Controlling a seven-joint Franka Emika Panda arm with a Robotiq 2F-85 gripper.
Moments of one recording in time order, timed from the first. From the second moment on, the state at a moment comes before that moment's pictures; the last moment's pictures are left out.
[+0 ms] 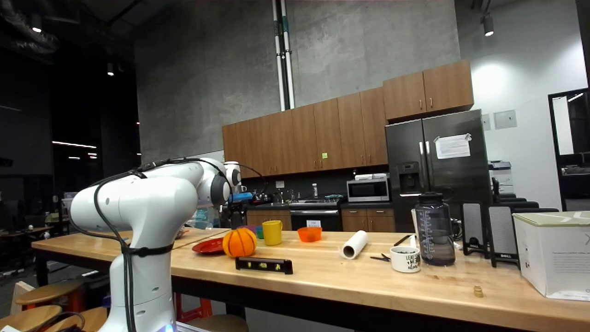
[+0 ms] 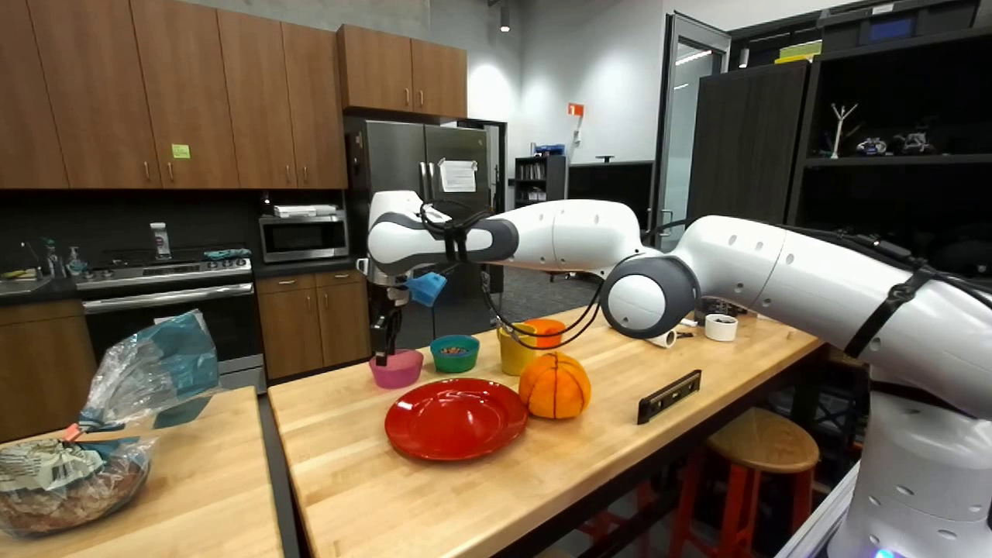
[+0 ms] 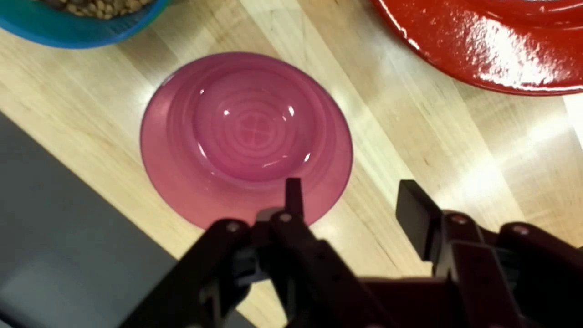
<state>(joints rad) 0.45 1.26 0.09 -0.36 -0.05 1.77 -0.43</state>
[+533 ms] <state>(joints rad) 0.42 1.15 0.10 -0.36 -0.05 1.72 -0.46</state>
